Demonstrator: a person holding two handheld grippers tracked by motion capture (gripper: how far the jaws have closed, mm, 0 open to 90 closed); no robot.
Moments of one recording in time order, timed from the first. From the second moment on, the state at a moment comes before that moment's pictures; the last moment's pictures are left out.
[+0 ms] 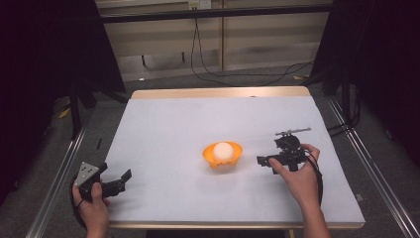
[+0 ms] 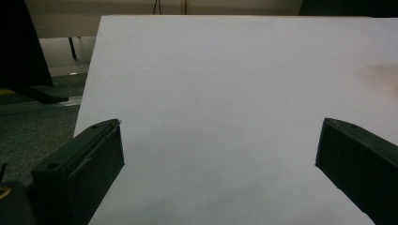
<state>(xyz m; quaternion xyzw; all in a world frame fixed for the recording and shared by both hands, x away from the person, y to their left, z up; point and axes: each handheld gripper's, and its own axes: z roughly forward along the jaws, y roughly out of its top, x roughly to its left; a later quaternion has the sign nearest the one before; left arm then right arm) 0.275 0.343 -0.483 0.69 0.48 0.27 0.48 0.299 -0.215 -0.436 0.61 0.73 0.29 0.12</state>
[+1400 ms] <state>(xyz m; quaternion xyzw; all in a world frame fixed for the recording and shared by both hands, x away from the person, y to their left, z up) 0.275 0.344 -0.483 0.69 0.48 0.27 0.47 0.210 -0.344 -0.472 0.64 0.66 0.35 0.19</state>
